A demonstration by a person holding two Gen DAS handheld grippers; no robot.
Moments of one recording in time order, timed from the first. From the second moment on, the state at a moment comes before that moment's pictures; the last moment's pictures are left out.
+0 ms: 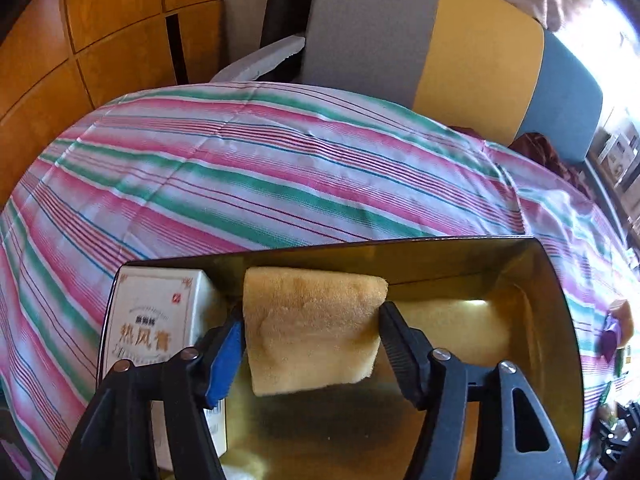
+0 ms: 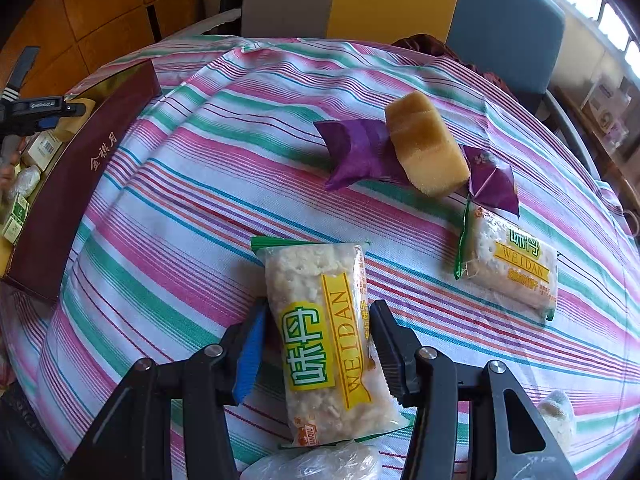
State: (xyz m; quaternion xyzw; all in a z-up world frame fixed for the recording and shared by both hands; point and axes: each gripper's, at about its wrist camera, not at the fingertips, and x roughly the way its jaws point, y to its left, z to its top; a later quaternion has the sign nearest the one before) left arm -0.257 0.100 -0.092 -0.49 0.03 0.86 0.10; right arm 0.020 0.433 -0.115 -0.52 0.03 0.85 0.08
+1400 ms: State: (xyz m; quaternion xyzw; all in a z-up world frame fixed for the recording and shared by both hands) left arm -0.033 0.044 -0.036 -0.41 0.01 0.90 0.14; right arm 0.018 0.434 -0.115 -0.52 0.01 0.85 0.09
